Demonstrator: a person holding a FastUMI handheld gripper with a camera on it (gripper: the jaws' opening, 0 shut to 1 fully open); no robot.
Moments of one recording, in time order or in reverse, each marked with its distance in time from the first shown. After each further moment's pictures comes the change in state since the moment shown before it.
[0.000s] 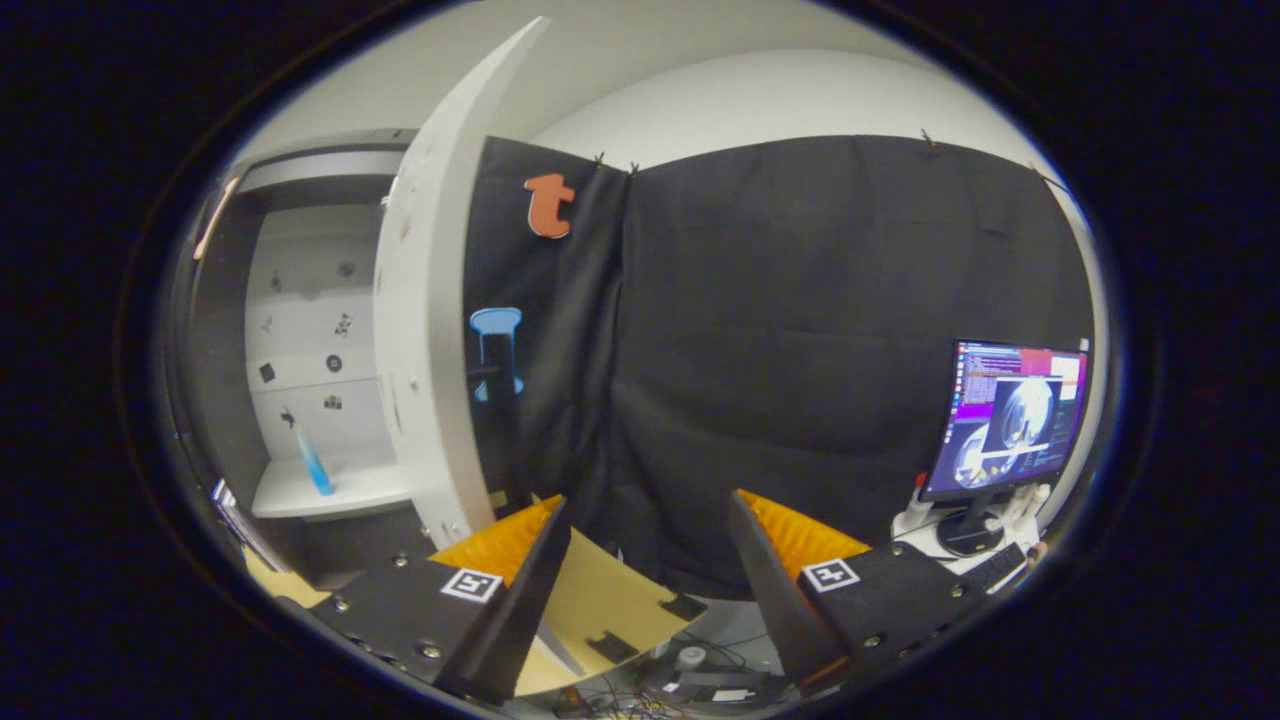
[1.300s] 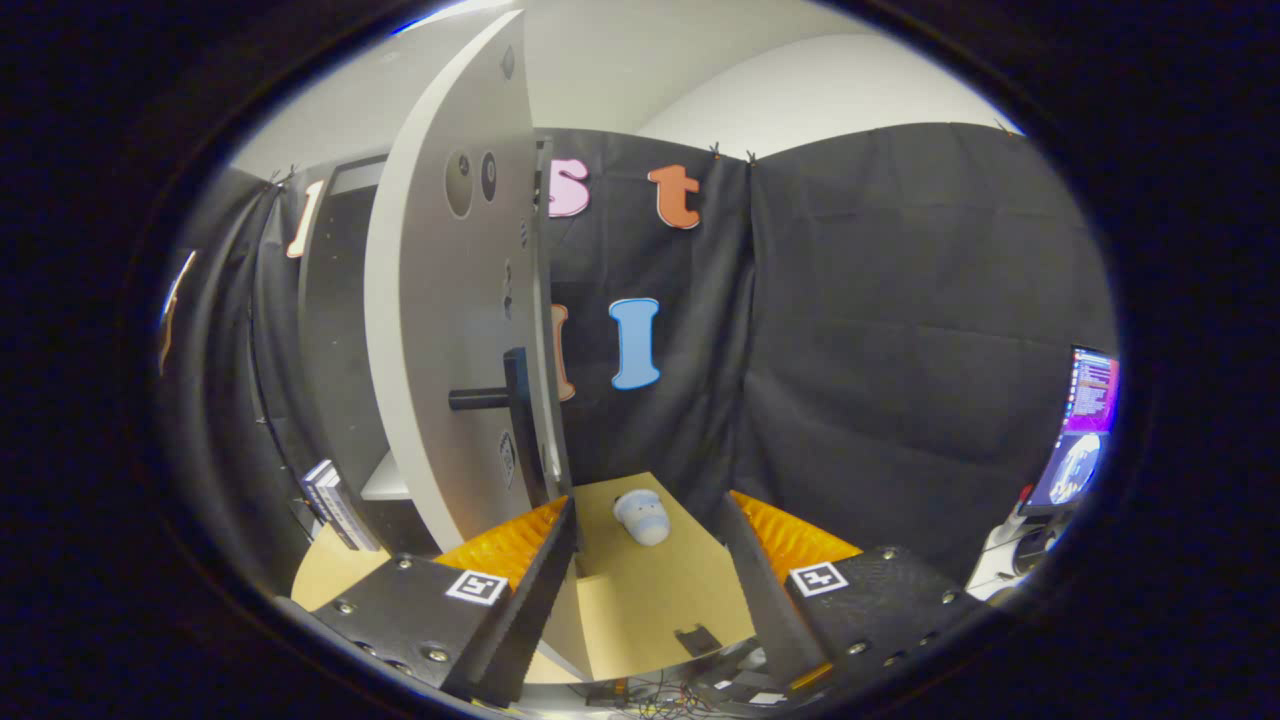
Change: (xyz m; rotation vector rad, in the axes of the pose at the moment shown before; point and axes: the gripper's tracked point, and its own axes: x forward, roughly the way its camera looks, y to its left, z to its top) arm -0.042 0.104 -0.009 -0.053 0.075 0.409
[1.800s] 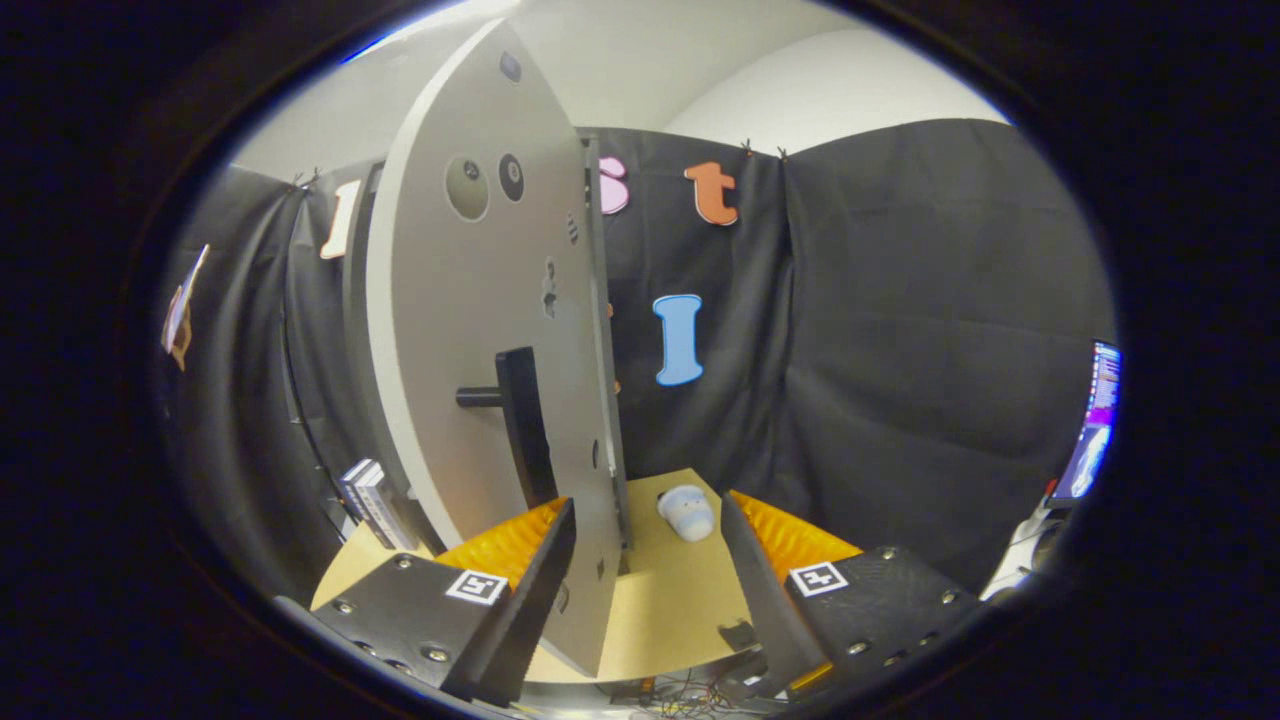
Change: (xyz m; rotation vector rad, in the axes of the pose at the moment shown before) arm -0.001 0.052 -0.001 0.006 0.009 0.109
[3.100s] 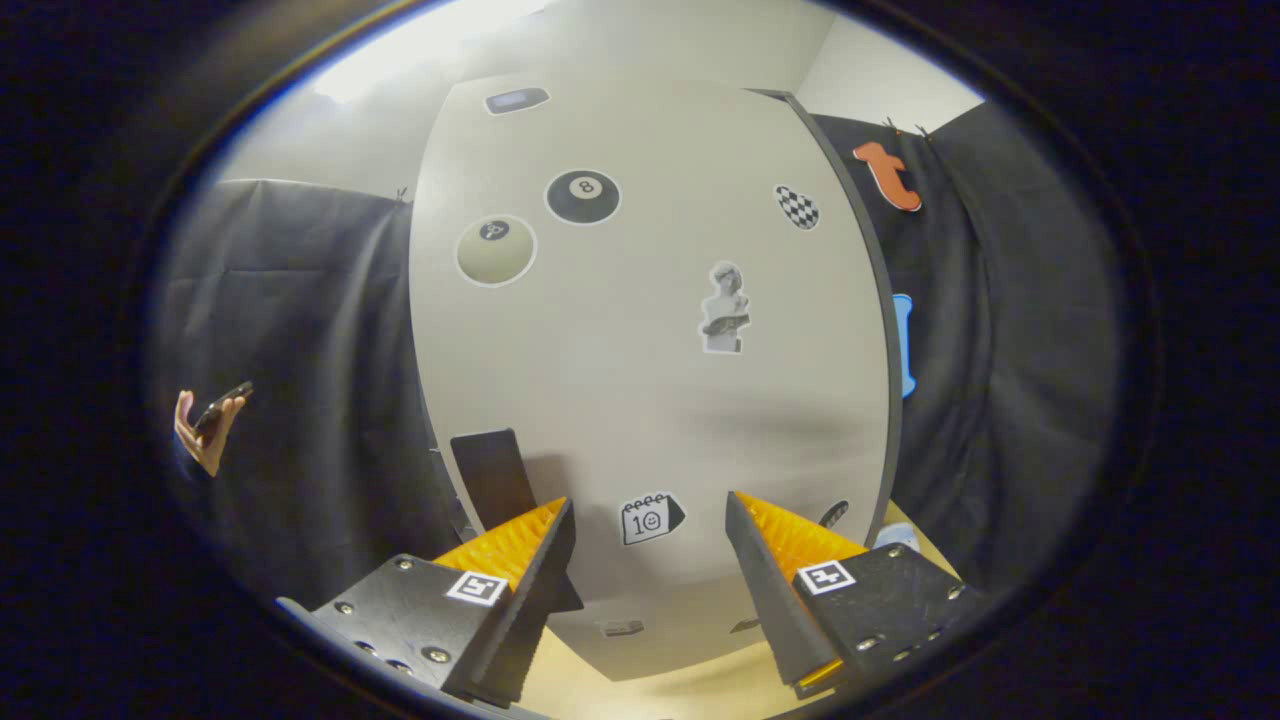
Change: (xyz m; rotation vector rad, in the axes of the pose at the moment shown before) arm 0.115 0.232 0.026 0.053 -0.022 0.464
